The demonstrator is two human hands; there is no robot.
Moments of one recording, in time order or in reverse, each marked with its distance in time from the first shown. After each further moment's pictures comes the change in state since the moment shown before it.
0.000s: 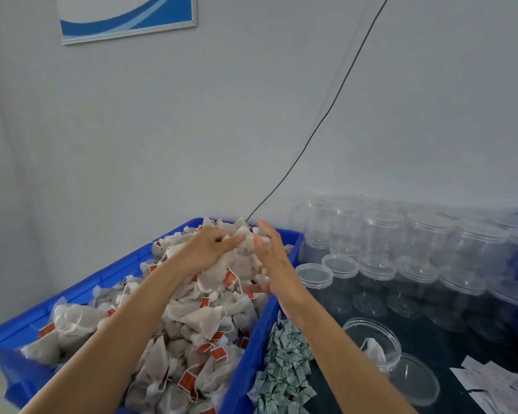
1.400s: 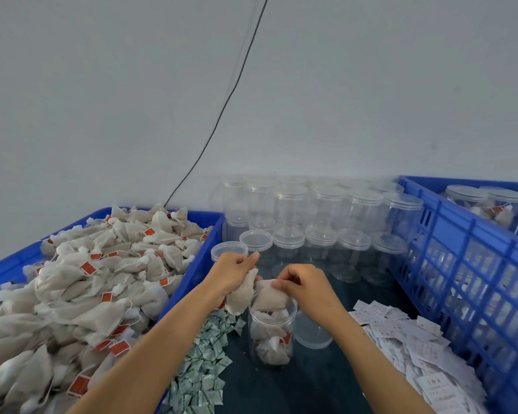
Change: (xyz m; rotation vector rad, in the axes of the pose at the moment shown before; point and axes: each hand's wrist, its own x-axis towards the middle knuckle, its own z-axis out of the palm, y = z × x) left_hand -0.001 0.060 0.189 -0.211 -0.250 -0.260; right_hand -0.096 0.028 -0.163 -0.800 0.302 0.087
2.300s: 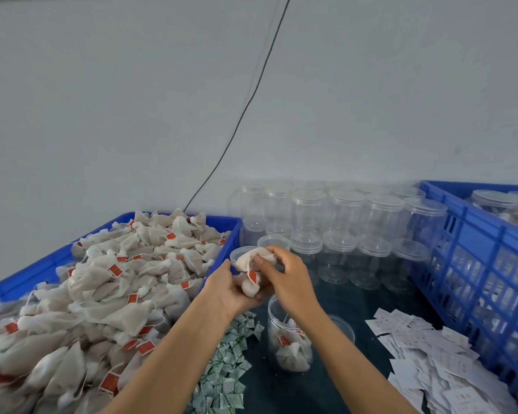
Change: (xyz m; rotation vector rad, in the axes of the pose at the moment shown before) left_hand -0.043 0.017 -0.021 -1.429 -0.106 -0.499; right_hand 0.013 -0.059 0.042 0.466 0.142 -0.109
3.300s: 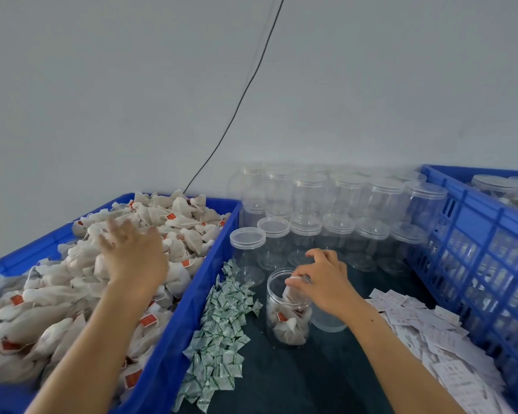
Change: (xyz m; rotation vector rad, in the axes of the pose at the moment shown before) left_hand -0.049 0.076 -0.065 2.340 1.099 0.578; right_hand -0.011 0.058 -0.064 -0.923 -0.255 0.066
